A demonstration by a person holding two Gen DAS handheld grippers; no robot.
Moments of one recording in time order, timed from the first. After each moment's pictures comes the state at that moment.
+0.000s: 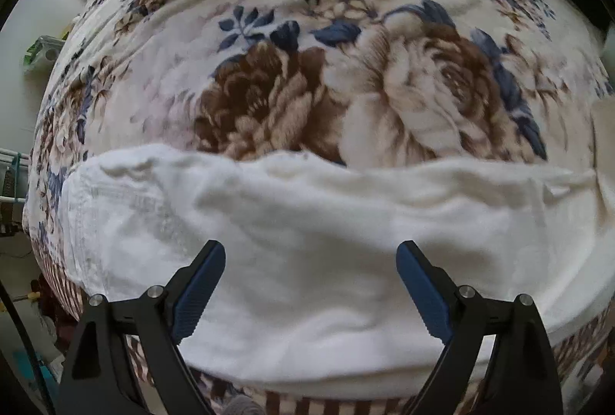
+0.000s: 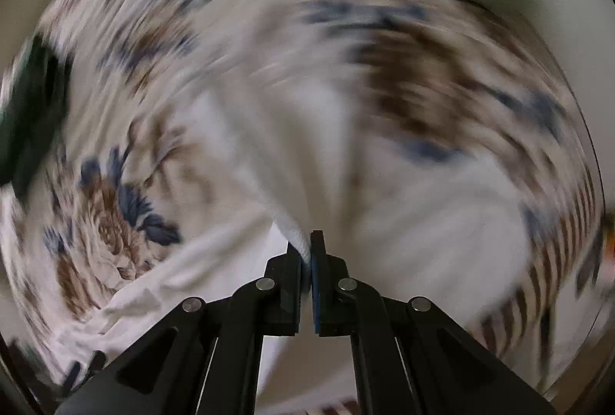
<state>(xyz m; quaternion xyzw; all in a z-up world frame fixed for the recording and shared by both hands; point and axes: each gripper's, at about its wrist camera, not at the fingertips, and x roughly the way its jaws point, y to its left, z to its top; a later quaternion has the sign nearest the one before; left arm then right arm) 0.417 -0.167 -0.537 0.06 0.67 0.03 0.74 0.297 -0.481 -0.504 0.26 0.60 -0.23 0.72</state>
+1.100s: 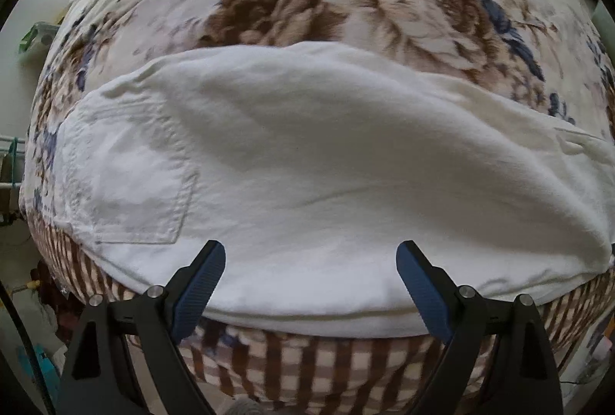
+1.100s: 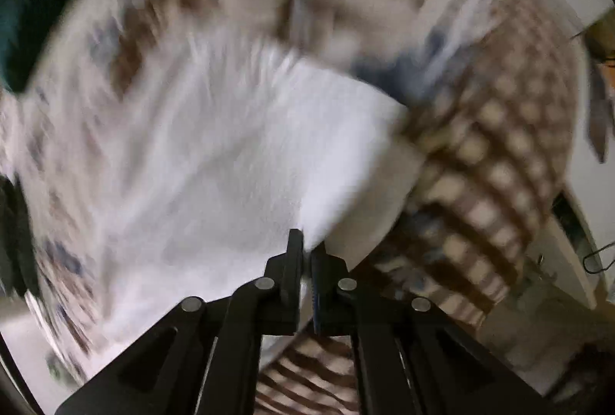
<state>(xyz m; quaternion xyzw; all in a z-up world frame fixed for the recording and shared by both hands) 0.342 -0.158 -0.551 0.06 0.69 0.04 0.72 0.156 -0.607 -0.613 0.44 0.60 -0.29 0.60</state>
